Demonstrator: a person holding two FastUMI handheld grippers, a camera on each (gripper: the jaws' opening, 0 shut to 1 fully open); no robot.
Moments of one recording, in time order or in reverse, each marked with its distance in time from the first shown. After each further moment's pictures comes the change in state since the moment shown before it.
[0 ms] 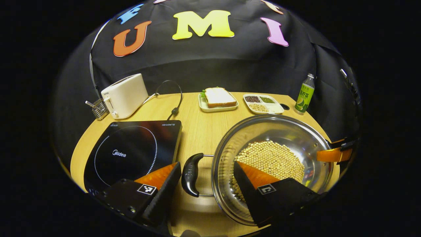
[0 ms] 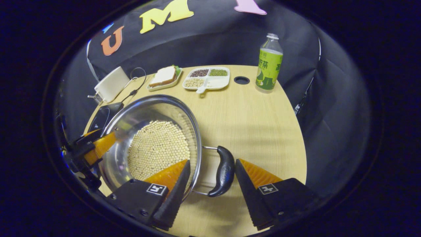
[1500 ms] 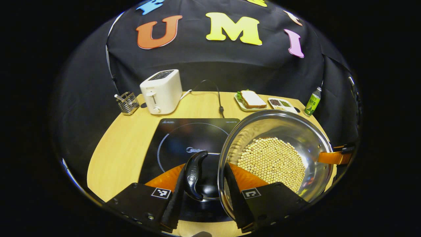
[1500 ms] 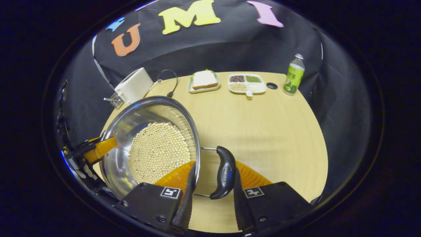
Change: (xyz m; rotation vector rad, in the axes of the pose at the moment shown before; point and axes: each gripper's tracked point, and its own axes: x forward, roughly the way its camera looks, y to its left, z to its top) left arm -0.085 0.183 0.001 -0.057 0.047 -0.012; right arm -0.070 0.199 -0.013 0.031 -0.040 0.007
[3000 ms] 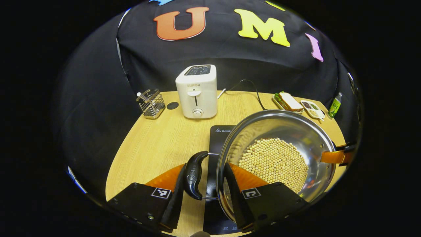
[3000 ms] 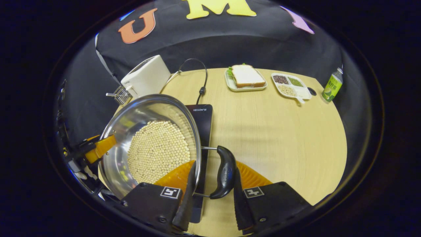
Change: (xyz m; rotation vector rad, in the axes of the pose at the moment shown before) left arm 0.062 0.141 0.017 -0.005 0.024 0.058; right arm 0.084 0.136 0.029 -0.014 0.077 0.020
